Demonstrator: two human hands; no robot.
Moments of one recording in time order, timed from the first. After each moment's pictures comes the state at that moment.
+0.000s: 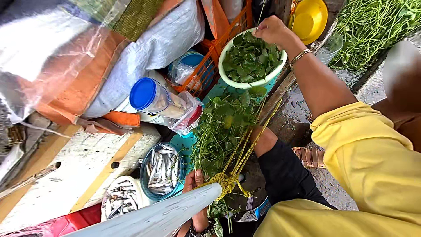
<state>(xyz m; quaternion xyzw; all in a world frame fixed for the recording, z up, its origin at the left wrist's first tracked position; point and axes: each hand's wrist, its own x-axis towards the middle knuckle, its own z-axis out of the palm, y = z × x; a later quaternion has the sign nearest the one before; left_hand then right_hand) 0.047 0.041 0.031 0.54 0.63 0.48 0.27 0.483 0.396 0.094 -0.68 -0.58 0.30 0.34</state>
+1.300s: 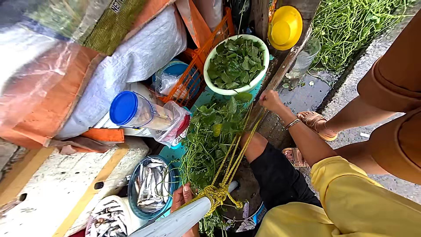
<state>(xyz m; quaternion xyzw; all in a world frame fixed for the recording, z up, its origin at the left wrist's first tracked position) 0.037 0.039 0.024 0.52 0.63 0.49 0.30 0.473 0.248 -0.059 -0.71 -0.55 0.31 0.29</state>
